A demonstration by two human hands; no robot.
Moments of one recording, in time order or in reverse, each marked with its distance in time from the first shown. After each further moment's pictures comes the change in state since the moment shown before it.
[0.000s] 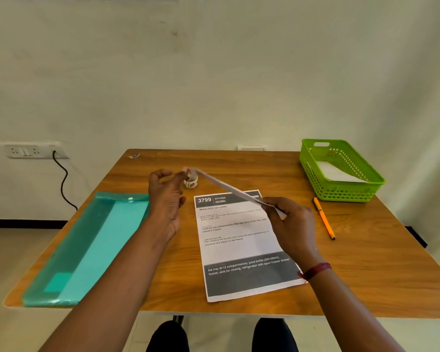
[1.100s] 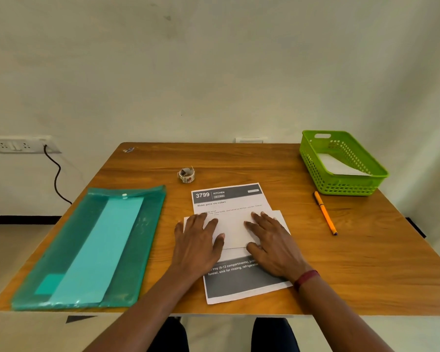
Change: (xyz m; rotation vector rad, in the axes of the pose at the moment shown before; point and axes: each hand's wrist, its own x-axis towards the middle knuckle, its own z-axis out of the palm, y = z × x) left_hand -0.021 -0.126 -0.030 1.733 -0.352 0.591; right_hand -0.044 0.052 0.039 -0.462 -0.700 0.024
